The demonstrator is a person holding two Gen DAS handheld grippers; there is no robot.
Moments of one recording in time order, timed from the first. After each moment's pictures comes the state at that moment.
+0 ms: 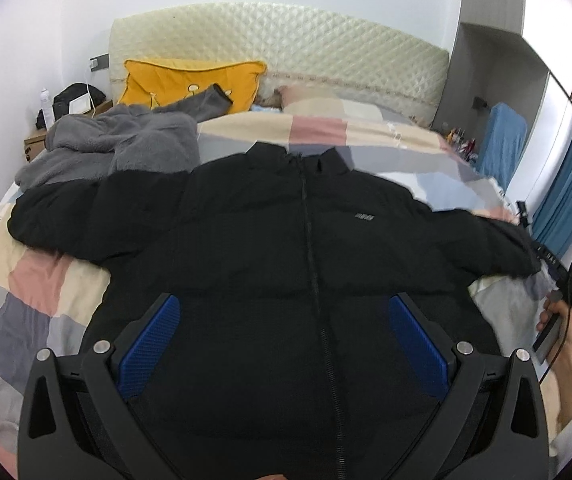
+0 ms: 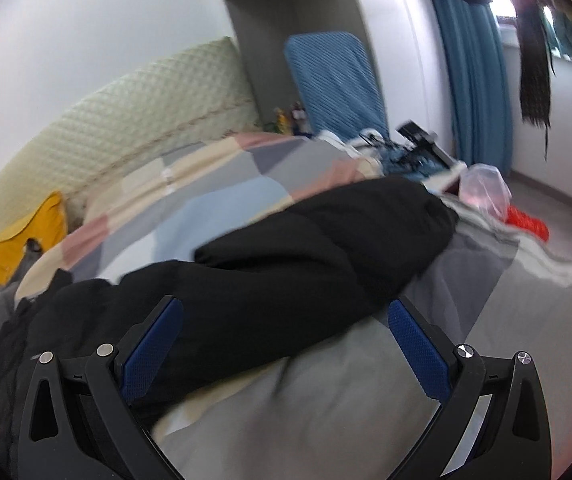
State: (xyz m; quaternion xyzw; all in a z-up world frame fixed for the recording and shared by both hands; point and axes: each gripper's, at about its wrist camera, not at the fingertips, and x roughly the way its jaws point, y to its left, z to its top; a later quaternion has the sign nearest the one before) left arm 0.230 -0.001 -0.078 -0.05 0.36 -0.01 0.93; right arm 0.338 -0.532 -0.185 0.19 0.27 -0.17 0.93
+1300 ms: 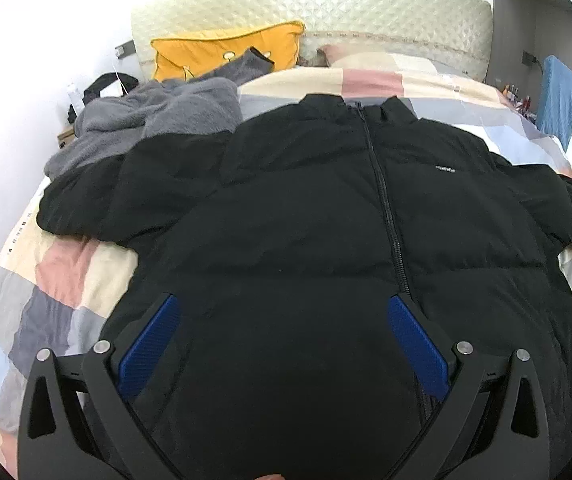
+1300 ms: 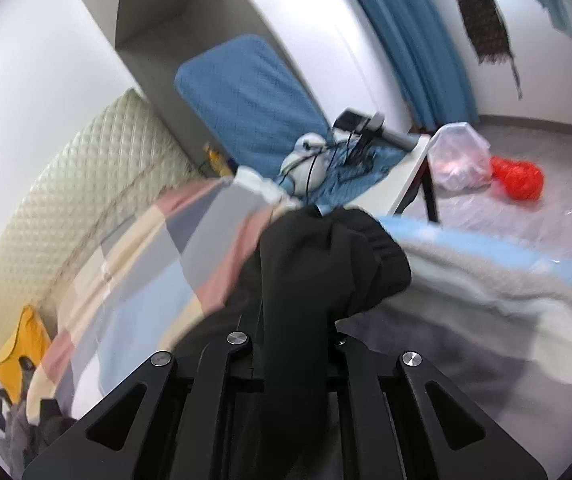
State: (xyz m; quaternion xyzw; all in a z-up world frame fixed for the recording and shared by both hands) left arm 0.269 0.008 -0.140 0.01 0.41 0.08 0.91; right arm 0.387 -0.692 -0.162 0.32 0.20 -0.22 0.90
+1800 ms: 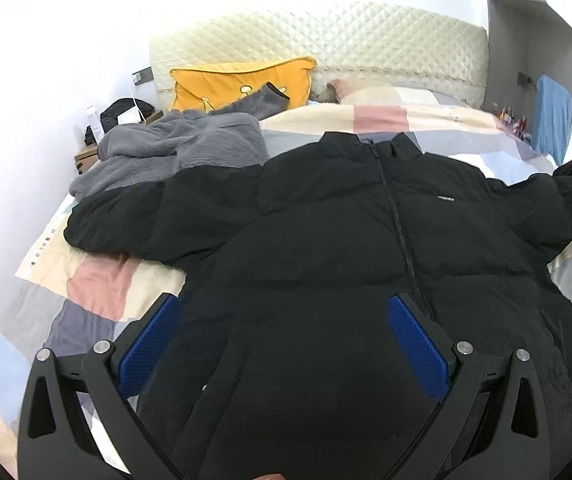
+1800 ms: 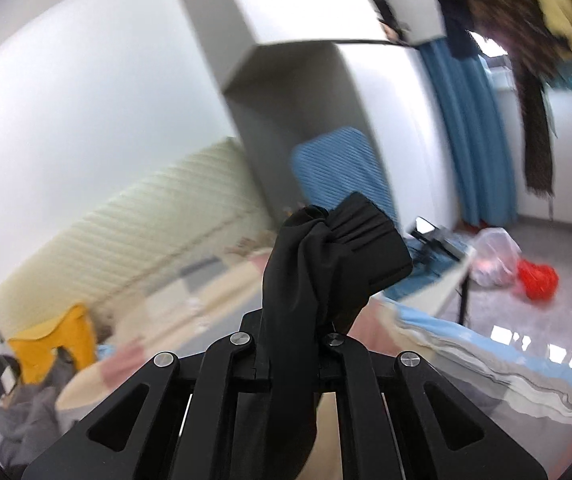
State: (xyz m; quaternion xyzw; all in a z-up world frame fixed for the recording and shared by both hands) left arm 0.222 0.042 -0.101 0.01 0.35 0.08 0.93; right arm 0.366 -0.535 0.052 0.20 0.12 -0.14 0.96
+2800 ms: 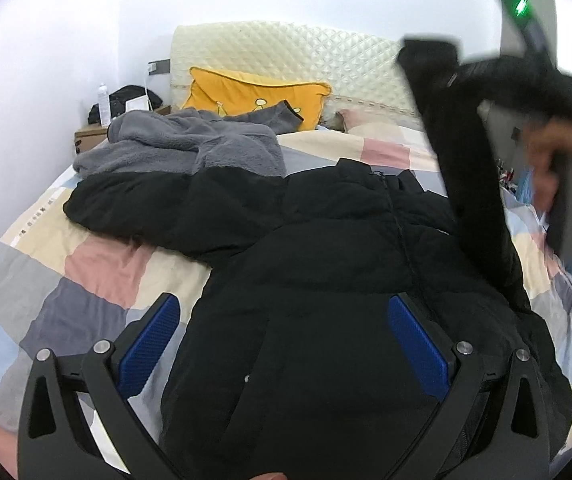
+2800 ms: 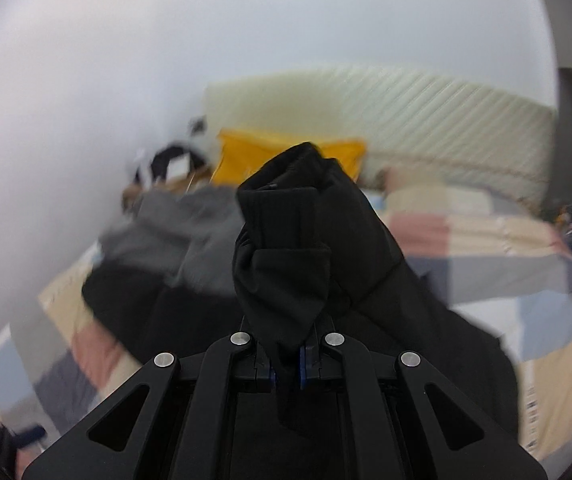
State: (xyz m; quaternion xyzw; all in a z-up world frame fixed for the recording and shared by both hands) left arm 0.184 0.114 -0.097 -0.07 0.31 0.06 0.94; right arm 0.387 -0.021 -0.038 -0.04 0.28 0.25 0.93
